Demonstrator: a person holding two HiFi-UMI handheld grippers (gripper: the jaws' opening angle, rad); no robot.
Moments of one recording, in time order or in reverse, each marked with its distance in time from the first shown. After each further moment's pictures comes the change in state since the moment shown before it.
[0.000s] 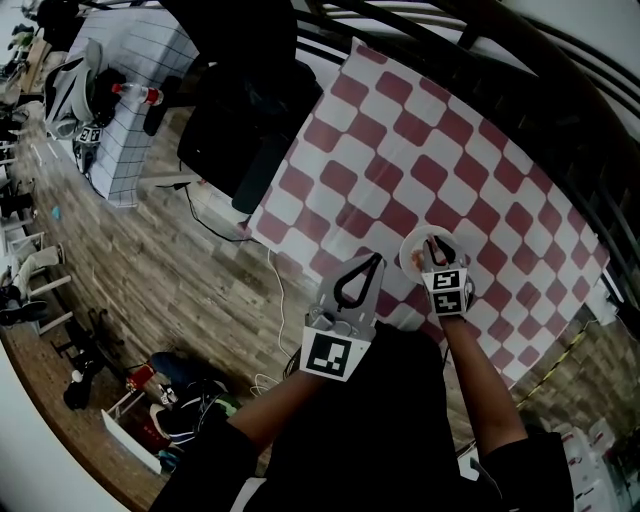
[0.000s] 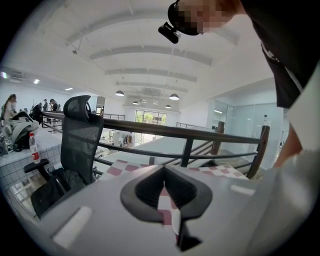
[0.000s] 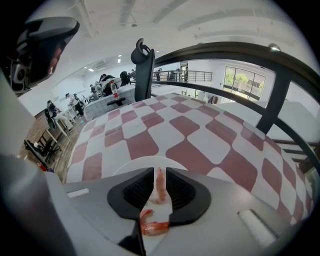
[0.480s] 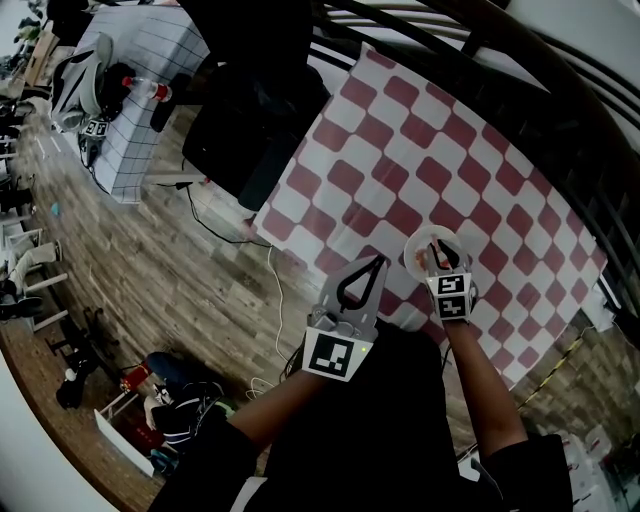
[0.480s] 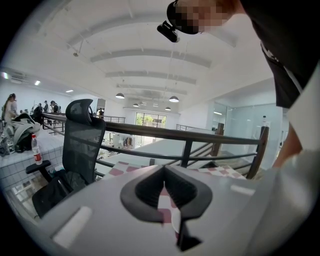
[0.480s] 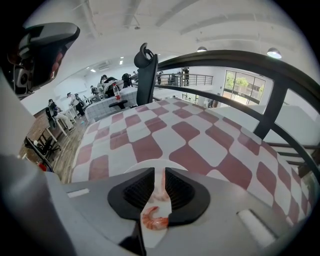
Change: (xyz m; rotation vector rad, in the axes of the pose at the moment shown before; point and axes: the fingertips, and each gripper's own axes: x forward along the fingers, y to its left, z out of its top) left arm -0.021 0.001 0.003 0.005 -0.031 0.000; right arm -0.018 0.007 0.010 -0.016 -0.033 -0.019
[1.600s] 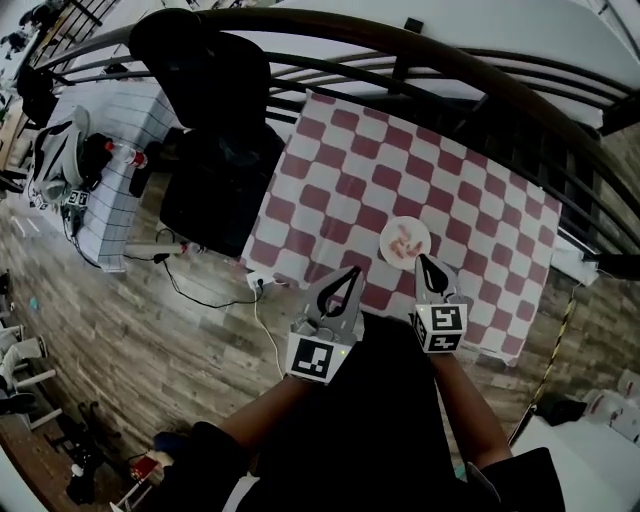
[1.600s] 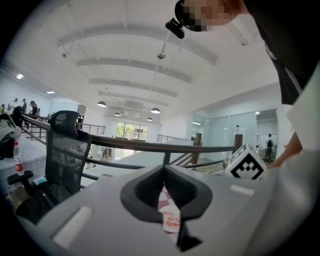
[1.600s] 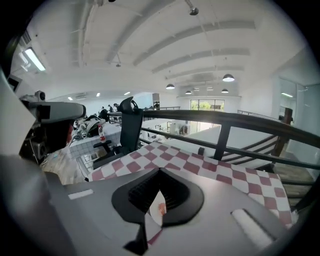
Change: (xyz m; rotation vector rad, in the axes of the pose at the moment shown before) left arm -0.096 -0.025 0.023 0.043 -0.141 -0.231; right arm -0.186 0.060 0.063 0.228 -0.392 -0.287
